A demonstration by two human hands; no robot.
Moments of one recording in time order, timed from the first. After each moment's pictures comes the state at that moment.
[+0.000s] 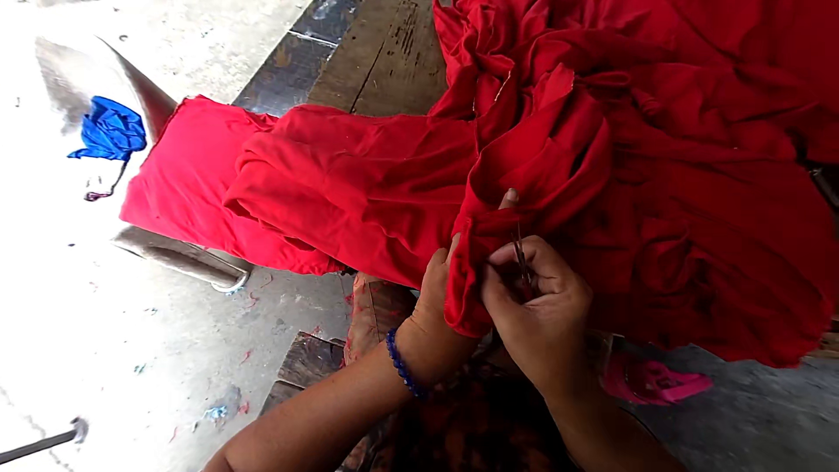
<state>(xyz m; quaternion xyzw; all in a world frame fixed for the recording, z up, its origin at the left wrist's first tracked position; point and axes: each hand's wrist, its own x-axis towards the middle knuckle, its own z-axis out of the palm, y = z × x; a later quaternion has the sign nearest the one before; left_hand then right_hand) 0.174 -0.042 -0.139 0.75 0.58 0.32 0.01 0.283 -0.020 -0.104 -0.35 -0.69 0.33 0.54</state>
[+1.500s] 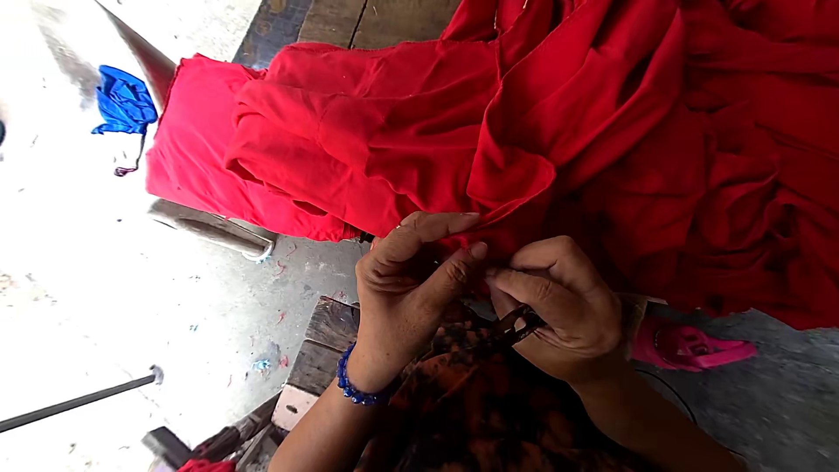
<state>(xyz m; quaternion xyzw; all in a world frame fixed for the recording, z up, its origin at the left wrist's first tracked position) 0.142 -0.084 -0.117 0.50 0.40 0.68 0.35 0.305 -0.030 -0.132 -0.18 -0.82 0.18 0.51</state>
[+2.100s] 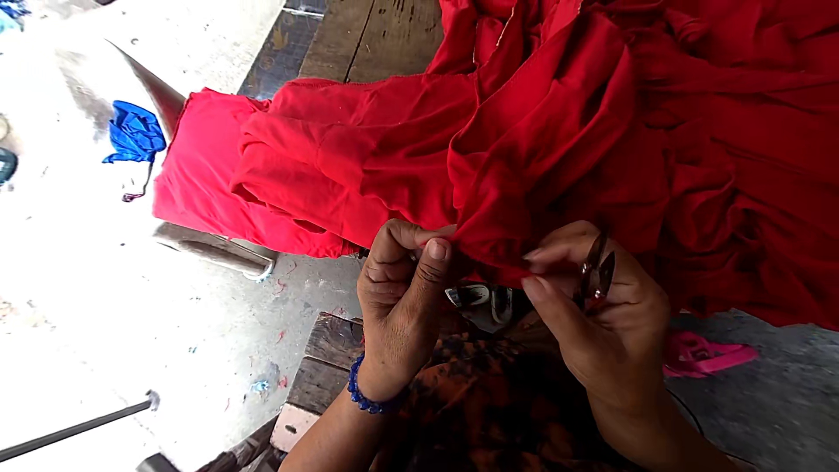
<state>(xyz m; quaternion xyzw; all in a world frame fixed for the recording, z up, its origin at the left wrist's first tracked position) 0.158 -0.081 -0.112 0.40 0.32 0.76 0.40 0.325 -0.036 -0.101 -0.23 -0.68 0.46 0.52</state>
